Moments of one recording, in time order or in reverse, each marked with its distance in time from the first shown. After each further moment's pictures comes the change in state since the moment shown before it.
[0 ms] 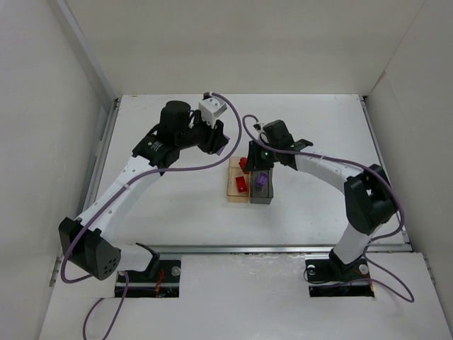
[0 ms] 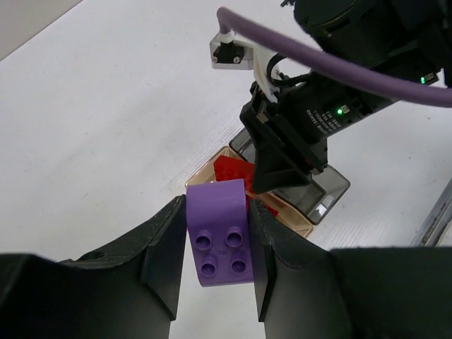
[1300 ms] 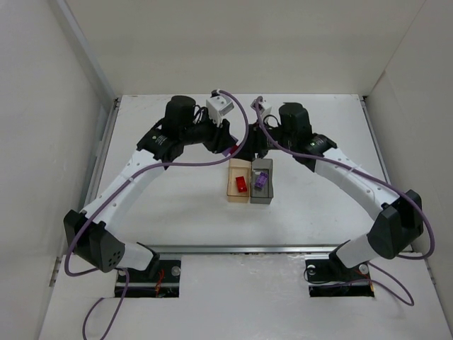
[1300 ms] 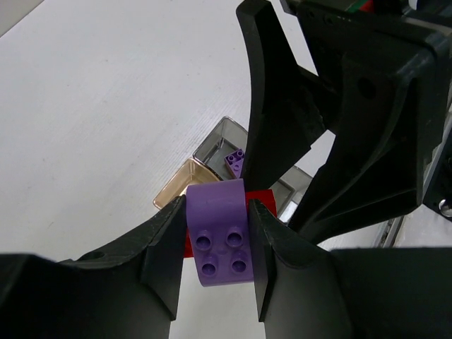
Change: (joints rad) left arm -0.011 0.062 0.076 -0.034 0.131 0.010; right arm 0.030 -0.229 0.084 0.105 -0.323 -0.107
